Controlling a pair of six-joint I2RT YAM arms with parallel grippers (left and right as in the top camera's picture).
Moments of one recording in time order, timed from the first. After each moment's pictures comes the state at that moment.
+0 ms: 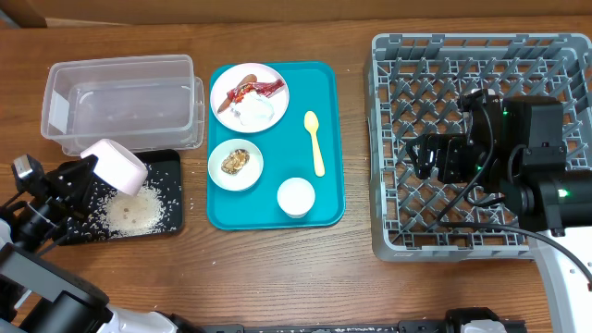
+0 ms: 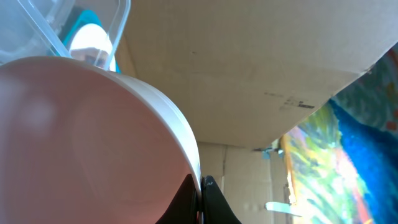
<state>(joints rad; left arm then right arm) 0.97 1.76 1.20 -1.44 1.54 0.31 0.05 1.15 1.26 -1.01 -0.30 0.10</state>
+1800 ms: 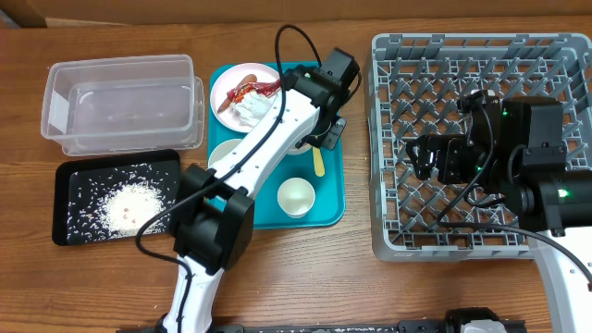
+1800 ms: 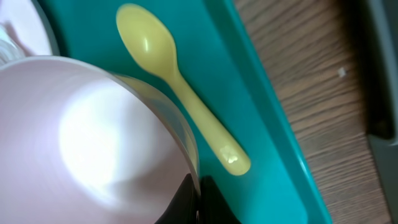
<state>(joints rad) -0.59 2.20 1.96 -1.16 -0.06 -0.13 0.05 1.15 1.26 -1.02 -0.30 0.10</state>
